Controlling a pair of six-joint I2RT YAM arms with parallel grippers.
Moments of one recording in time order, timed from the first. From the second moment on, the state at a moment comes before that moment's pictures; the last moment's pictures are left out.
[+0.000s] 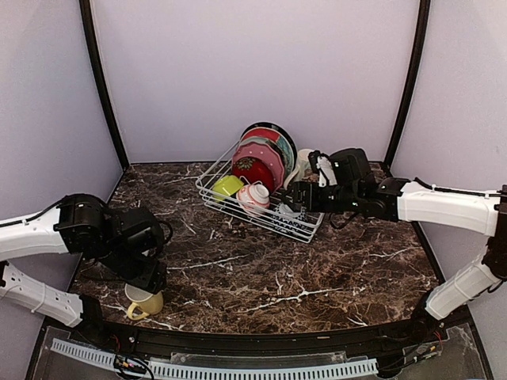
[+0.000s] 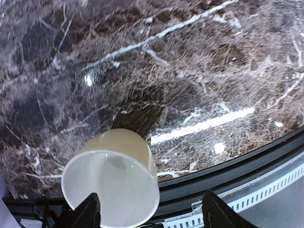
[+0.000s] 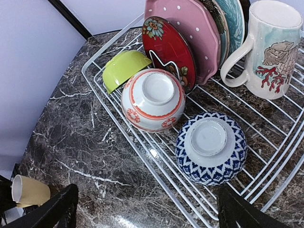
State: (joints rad) left arm -1.10 1.09 0.94 -1.25 -0.17 -0.86; right arm 0.75 1.42 1.01 -0.15 -0.02 0.51
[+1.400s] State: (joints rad) left arm -0.66 1.45 1.37 -0.59 -0.02 -0.10; right arm 0.53 2.03 1.82 -0.53 0.34 0.42
